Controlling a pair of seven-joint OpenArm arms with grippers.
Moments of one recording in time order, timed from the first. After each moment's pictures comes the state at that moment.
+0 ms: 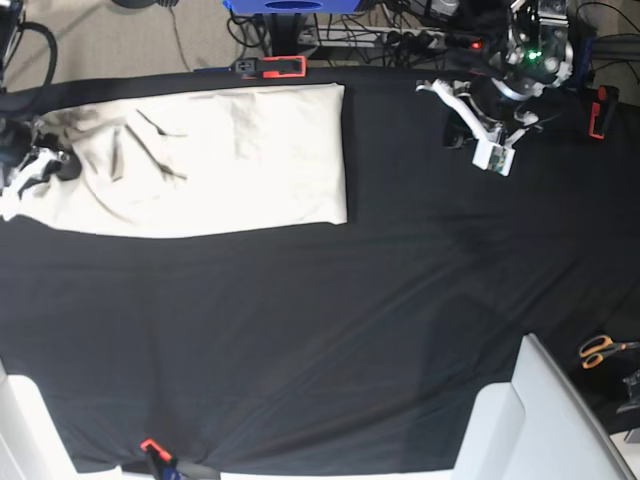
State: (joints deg) left arm 31.5 -14.6 -9.0 100.2 -14.3 -18.1 30.8; right arm -6.7 23.8 24.5 60.1 42.3 36.8 -50.5
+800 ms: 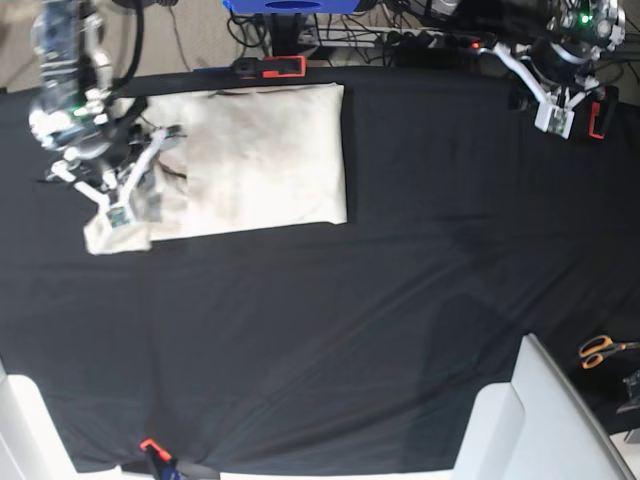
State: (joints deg) left arm 43.4 -19.4 -20.3 105.0 -14.6 -18.1 31.3; right arm -18.6 5.1 4.0 102.6 -5.5 15.9 -52.6
